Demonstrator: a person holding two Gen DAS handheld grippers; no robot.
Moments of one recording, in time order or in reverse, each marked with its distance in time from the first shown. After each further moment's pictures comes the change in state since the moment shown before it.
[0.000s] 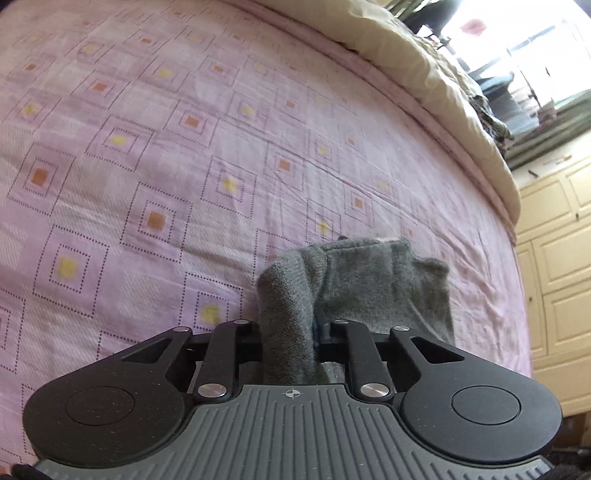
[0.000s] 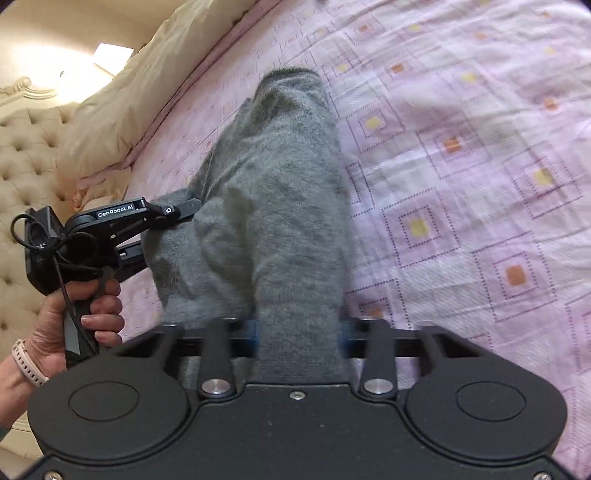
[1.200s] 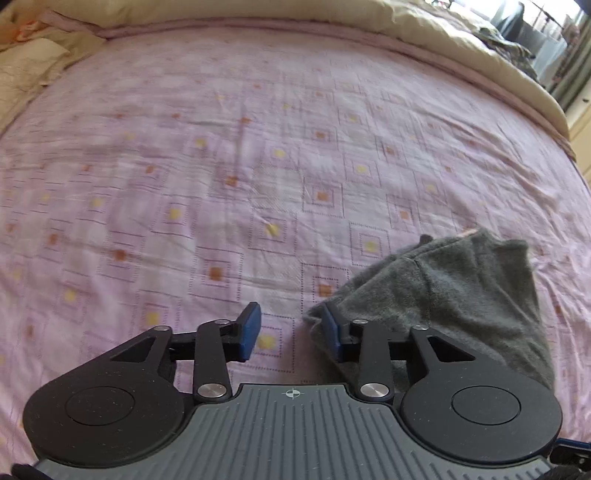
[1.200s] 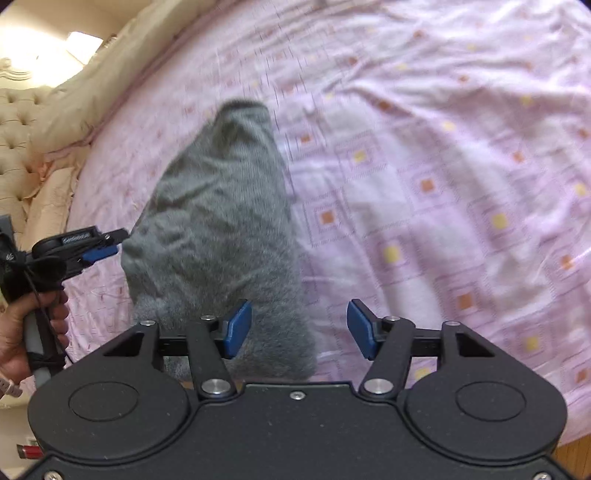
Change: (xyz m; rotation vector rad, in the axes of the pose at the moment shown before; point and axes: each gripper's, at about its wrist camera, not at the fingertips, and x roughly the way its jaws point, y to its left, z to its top) left arm -0.042 -0.112 -0.165 0.153 -0.081 0.413; right arm -0.179 -0.134 -0.075 -0.043 0.004 -0.170
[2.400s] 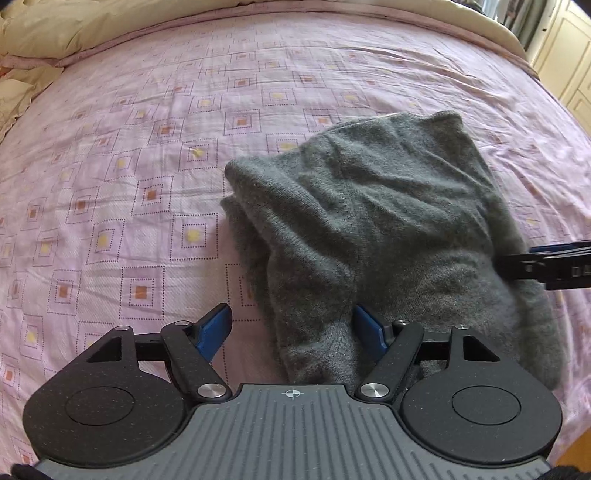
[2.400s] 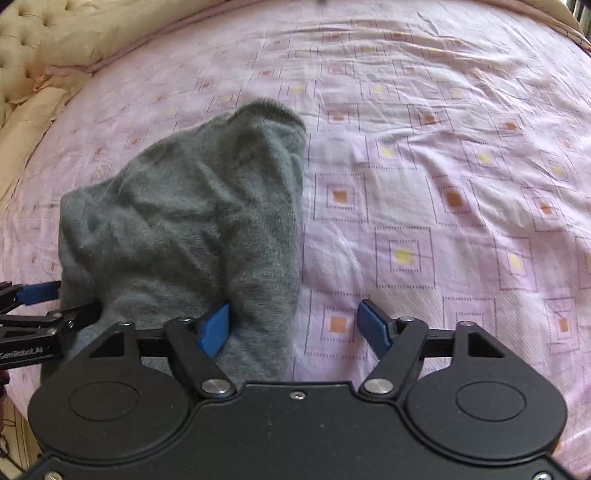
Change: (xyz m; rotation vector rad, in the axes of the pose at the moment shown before) left arm -0.006 -0.054 -0.083 0.217 0.038 0.014; right arm 0.077 0.038 0.045 -0.363 -0.021 -0.168
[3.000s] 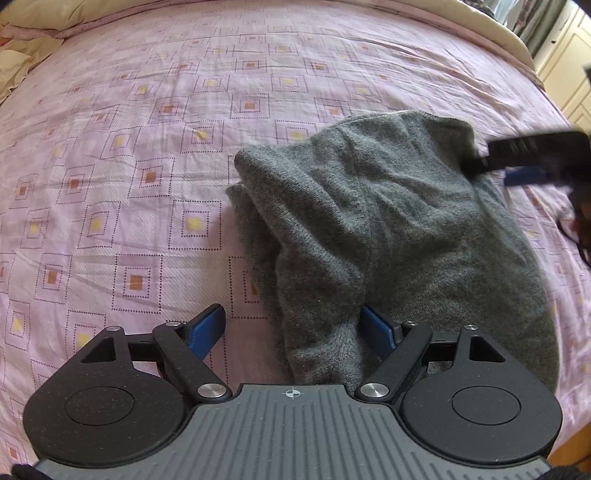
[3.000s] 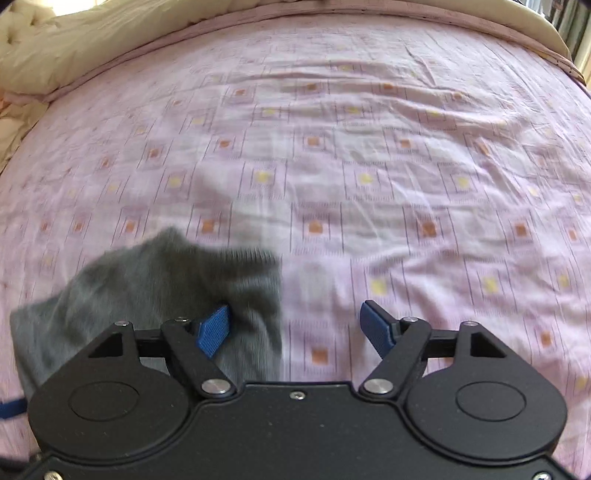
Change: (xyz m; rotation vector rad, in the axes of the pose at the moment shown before) left arm 0.009 0.014 0.005 -0.062 0.051 -0.052; right arm 0.033 0.005 0.094 0.046 -0.046 -0.122
